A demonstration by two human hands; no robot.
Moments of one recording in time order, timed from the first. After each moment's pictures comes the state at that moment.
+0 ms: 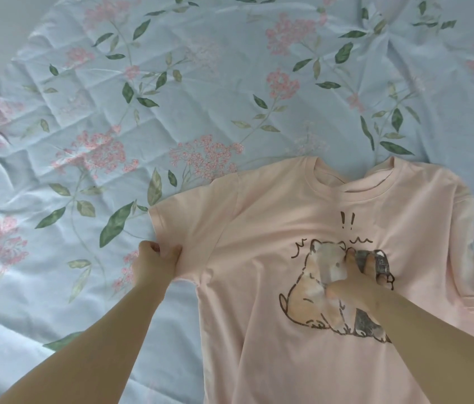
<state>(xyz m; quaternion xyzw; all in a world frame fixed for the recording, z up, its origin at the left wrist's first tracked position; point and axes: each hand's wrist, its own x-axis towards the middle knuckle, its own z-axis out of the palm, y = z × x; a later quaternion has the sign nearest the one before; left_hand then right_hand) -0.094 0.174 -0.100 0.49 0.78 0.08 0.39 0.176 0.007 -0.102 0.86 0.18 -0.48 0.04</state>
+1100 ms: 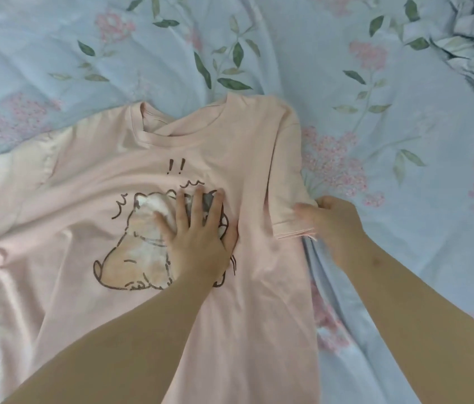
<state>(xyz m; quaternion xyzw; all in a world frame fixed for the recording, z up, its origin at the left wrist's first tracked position) 0.174 -0.045 -0.159 0.87 0.48 -0.03 0.09 0.345 -0.144 -0.105 0.82 0.03 -0.37 -0.43</state>
